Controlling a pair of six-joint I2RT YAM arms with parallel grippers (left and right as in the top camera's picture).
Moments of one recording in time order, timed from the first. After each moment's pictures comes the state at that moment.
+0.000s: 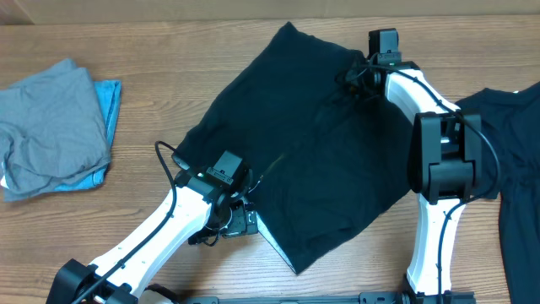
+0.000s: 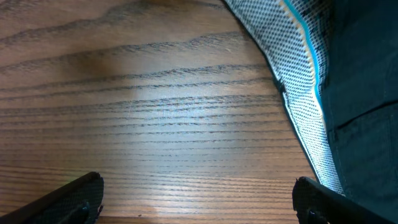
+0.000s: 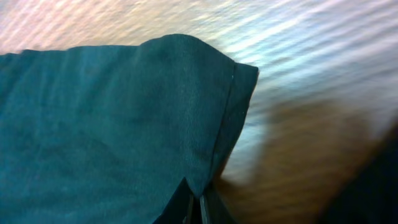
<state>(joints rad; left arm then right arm) -0.52 1.43 0.83 -1.02 0.12 -0.68 0.07 2.36 1.75 -0.38 -0.08 0.57</state>
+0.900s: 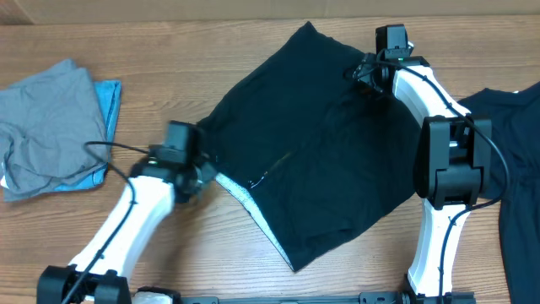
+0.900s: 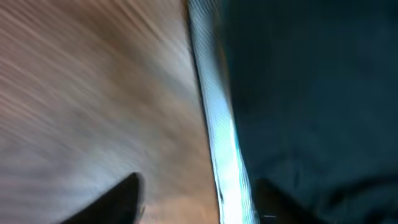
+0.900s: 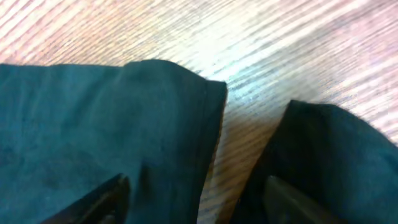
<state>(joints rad) -0.16 1.43 0.82 -0.62 0.02 -0.90 0.06 2.30 1.75 -0.50 0.11 0.59</state>
